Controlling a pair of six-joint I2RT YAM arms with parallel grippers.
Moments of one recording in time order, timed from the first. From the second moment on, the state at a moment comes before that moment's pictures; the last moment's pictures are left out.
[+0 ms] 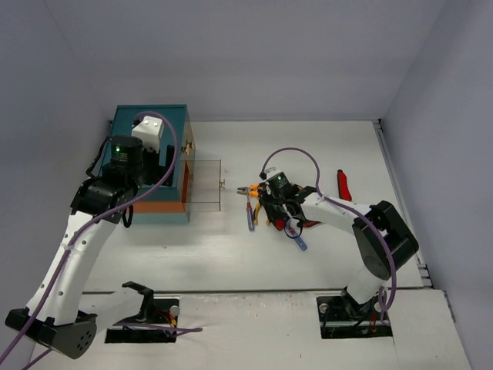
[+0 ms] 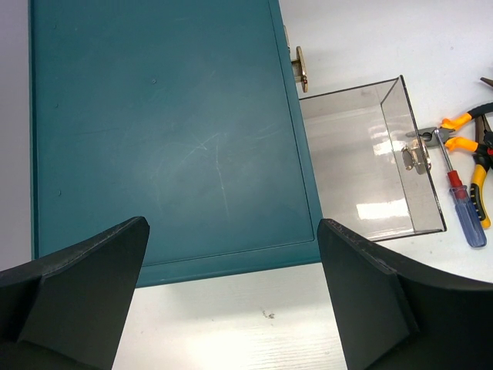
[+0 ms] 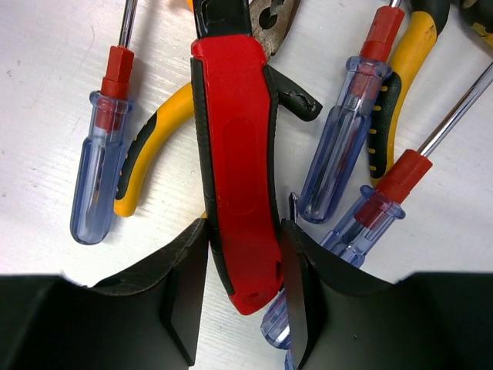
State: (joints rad) left arm -0.33 1.07 1.37 -0.82 -0.23 0.03; right arm 0.64 1.64 0.92 -0.27 0.10 0.20
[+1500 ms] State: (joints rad) left arm -0.35 1.11 1.37 -0.82 -0.24 0.04; right arm 0.70 1.56 1.41 -0.53 0.13 -0.01
